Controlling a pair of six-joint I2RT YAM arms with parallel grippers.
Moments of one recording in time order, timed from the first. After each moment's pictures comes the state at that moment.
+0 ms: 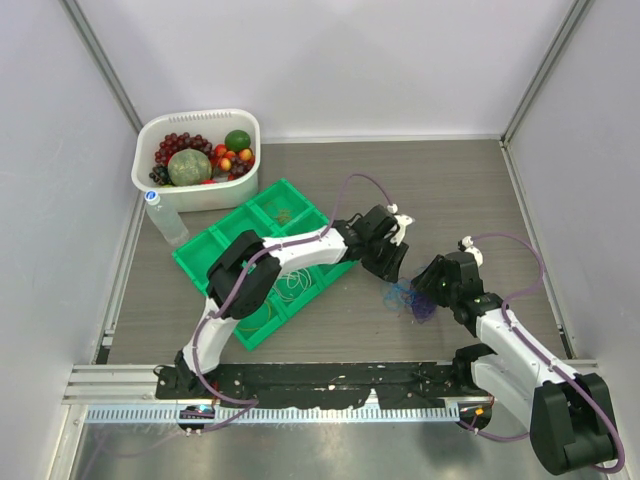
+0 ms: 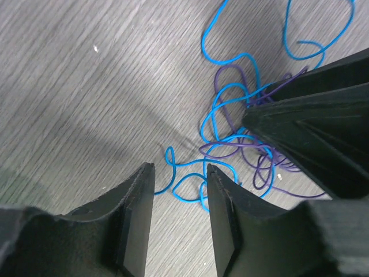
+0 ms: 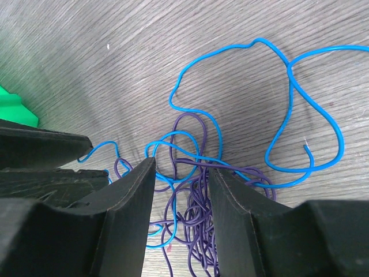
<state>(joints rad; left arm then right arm) -0.96 2.15 1.62 -0.34 0.25 -0.31 0.22 0.88 0.29 -0.18 0.02 0.75</state>
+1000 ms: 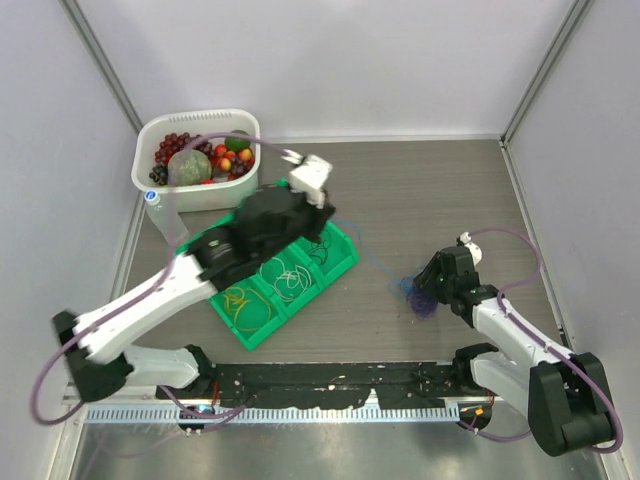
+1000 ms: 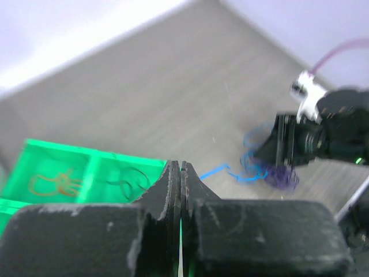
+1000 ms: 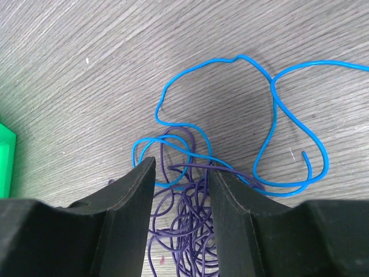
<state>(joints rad) -0.97 1.33 1.35 -0.36 -0.21 -0.14 0.22 0.98 0.33 -0.19 0.08 0.74</state>
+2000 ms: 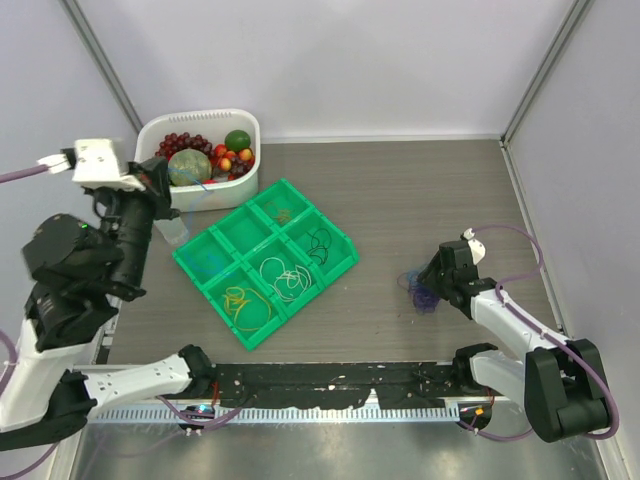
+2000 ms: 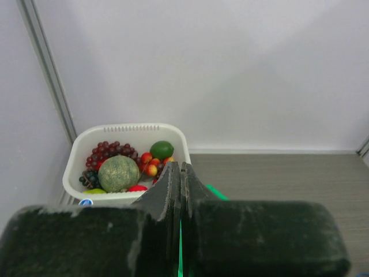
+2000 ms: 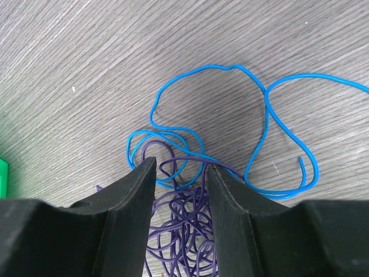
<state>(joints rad) -0.97 0.85 1.61 -0.48 -0.89 0.13 0.20 1.06 0.38 -0.20 0.15 0.77</state>
